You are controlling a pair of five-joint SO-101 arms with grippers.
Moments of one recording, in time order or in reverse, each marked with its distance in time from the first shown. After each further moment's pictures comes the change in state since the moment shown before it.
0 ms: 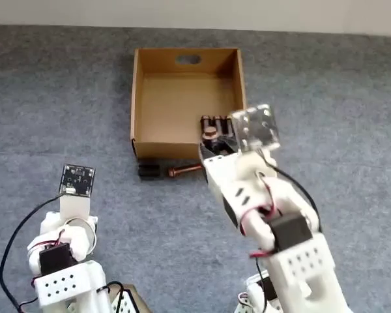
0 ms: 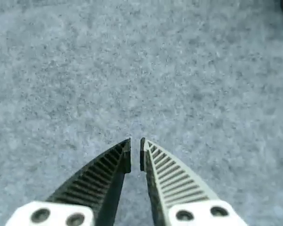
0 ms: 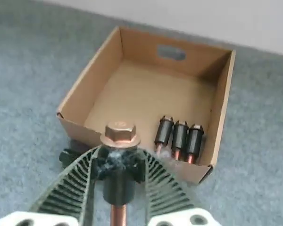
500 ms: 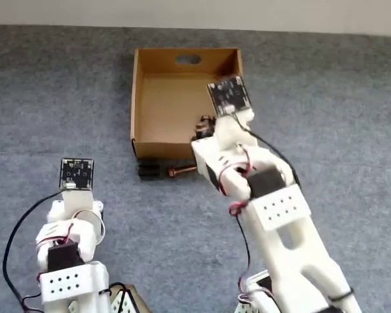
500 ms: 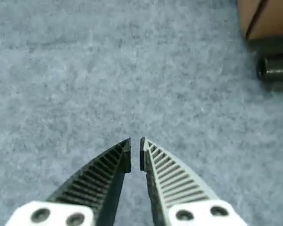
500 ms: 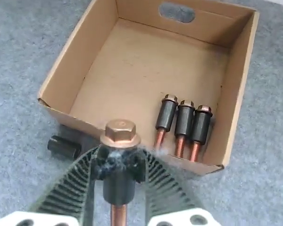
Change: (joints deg) left arm 7.0 0.0 3.7 -12.7 11.1; right arm 0.0 23.3 -12.3 0.0 0.0
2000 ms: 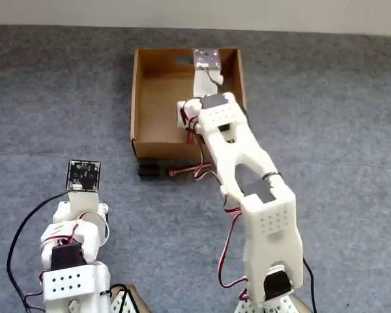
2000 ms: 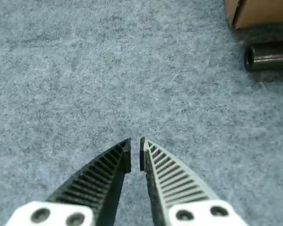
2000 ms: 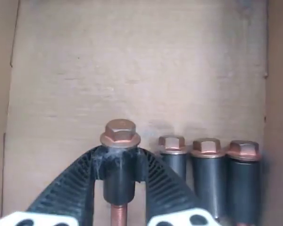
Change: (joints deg) left arm 2.3 0.0 0.7 -0.2 0.0; right arm 3.1 68.7 -52.9 2.1 -14.4
